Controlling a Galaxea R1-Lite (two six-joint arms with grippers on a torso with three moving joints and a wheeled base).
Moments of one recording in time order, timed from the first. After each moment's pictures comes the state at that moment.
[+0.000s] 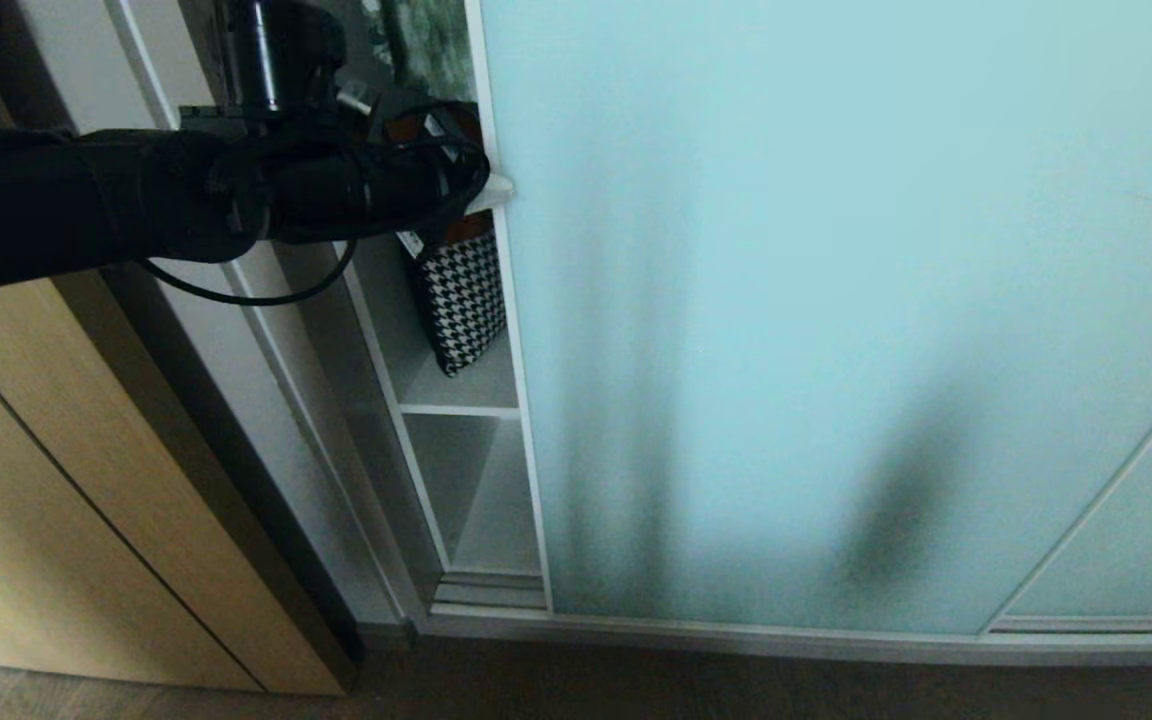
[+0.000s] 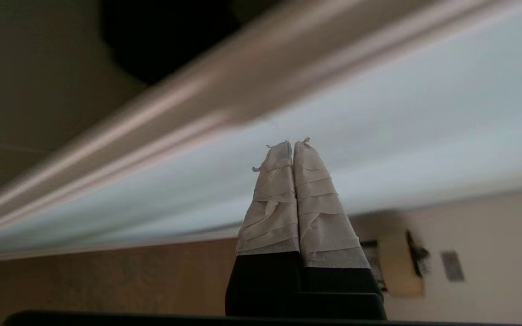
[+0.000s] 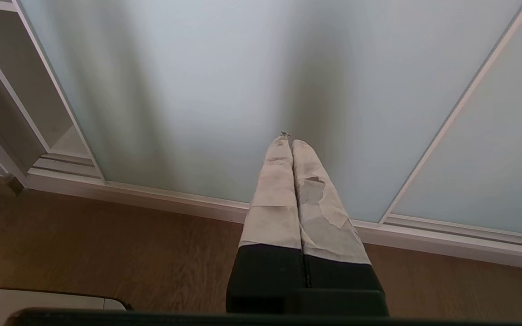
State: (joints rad) left arm -0.27 2.01 -1.93 0.00 -0.38 -0.87; right arm 0.01 0.00 0.00 0.00 0.02 -0.05
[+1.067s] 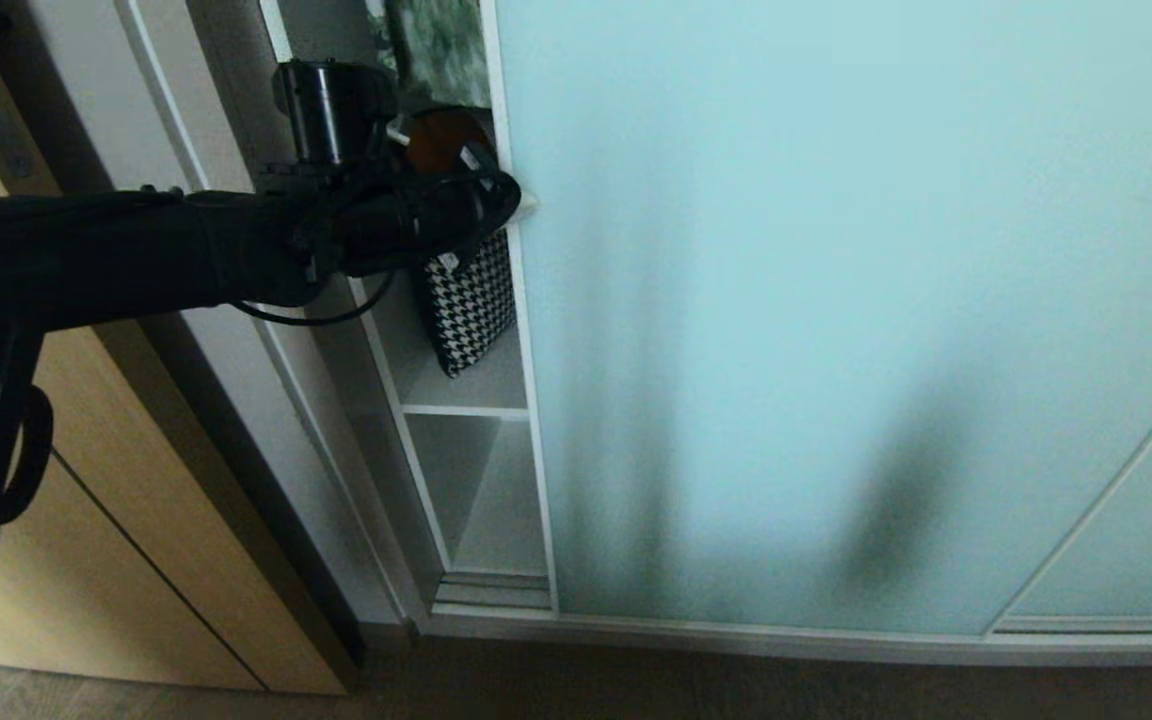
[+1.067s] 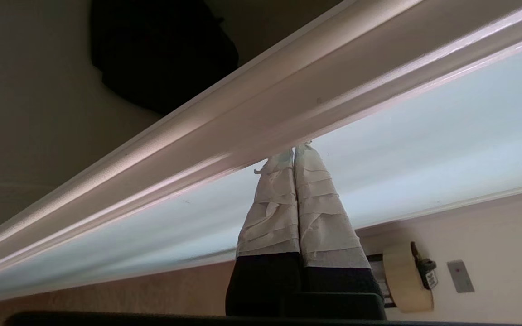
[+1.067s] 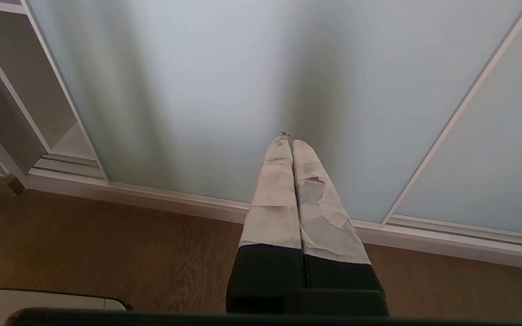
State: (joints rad) left arm -0.28 2.12 -1.93 -0.17 -0.31 -0.88; right arm 0.01 0.00 0.00 0.00 0.02 -0.05
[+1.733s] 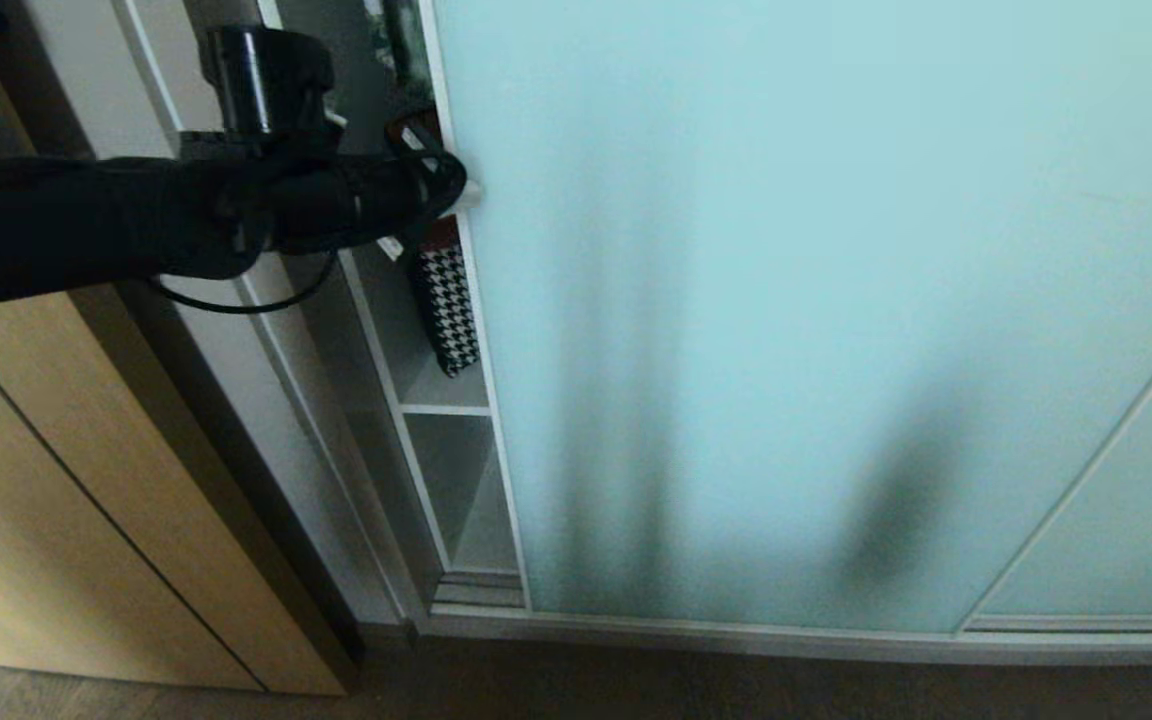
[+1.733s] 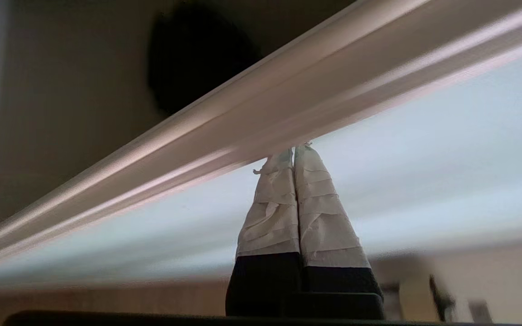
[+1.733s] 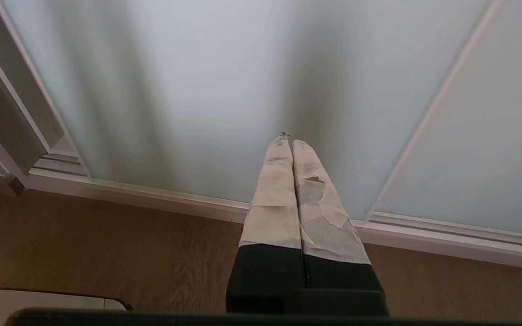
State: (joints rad) left arm -0.20 2.03 -1.92 -0.09 -0.29 -0.87; right arm 0.01 0.00 0.00 0.00 0.02 -0.05
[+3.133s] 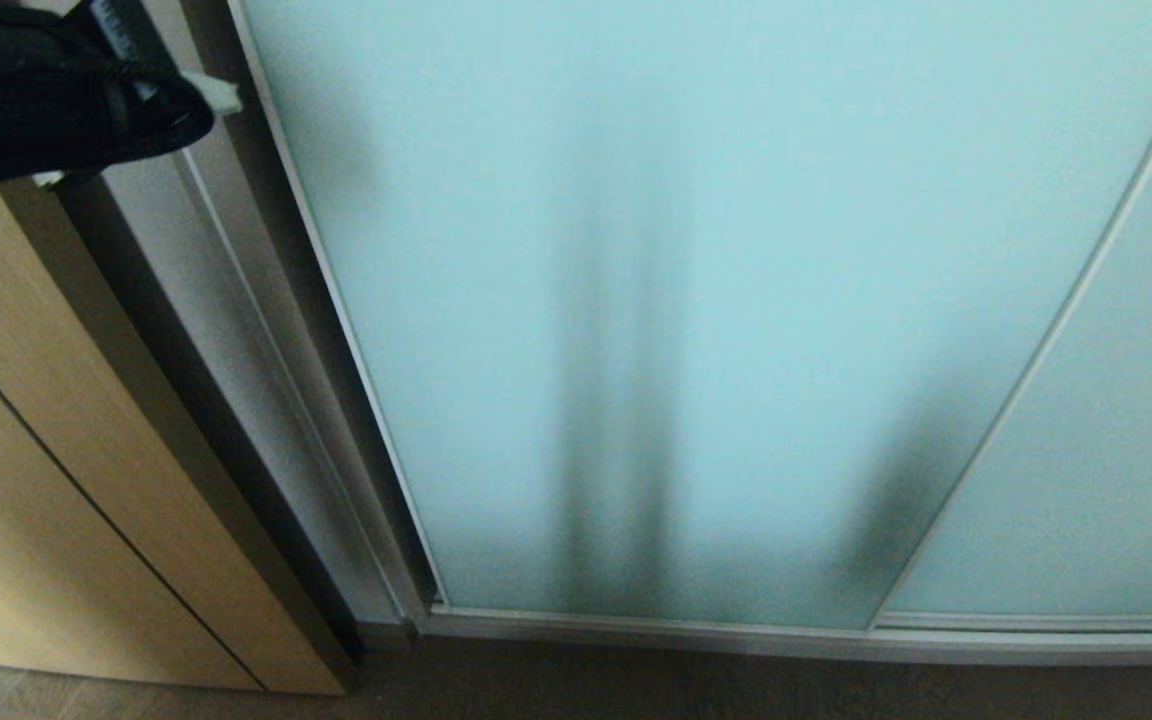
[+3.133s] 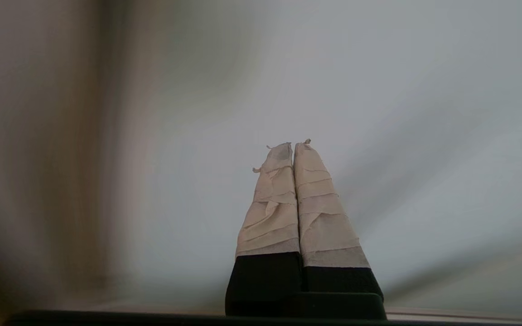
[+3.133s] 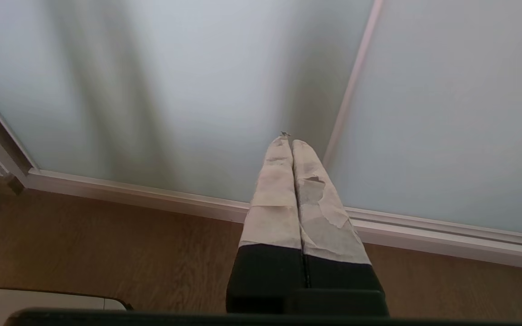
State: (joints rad) left arm -0.14 1.41 -1.46 0.04 -0.02 -0.32; right arm 0.01 0.00 0.00 0.00 0.02 -0.05
